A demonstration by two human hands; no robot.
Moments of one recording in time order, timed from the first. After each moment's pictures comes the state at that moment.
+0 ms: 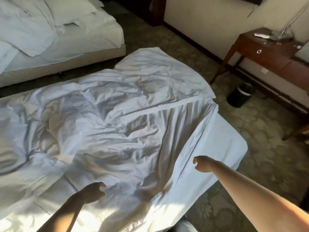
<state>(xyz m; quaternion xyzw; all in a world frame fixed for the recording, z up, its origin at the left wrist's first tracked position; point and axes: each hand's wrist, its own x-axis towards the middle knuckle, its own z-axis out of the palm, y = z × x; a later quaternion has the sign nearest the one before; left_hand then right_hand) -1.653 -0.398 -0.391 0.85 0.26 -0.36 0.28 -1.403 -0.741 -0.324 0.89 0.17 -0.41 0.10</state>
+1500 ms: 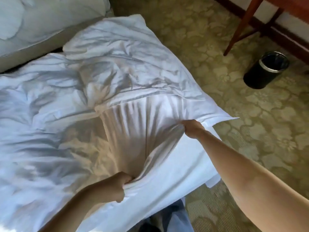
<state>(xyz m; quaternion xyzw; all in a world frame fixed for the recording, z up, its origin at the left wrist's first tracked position) -1.311 -0.724 -0.411 0.81 0.22 -0.45 0.30 -1.020 -0.906 -0.434 0.91 0.27 -0.31 -0.01</state>
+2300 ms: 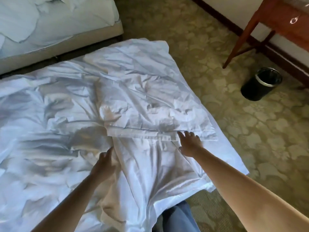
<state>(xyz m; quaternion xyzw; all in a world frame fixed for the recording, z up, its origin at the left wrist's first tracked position) -1.336 -0.663 -0.374 0.84 0.39 -0.25 0.26 -1.109 -0.893 -0.386 0.90 0.32 -0.28 0.08</state>
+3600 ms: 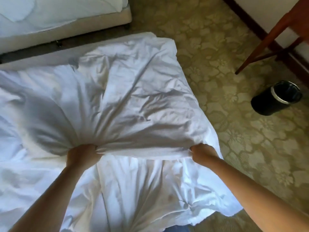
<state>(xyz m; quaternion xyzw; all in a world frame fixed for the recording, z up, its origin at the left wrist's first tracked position) -1.213 -0.607 -0.360 0.87 0.41 -0.28 0.03 -0.969 -0.896 -0.403 0.87 0.36 -0.32 0.12</state>
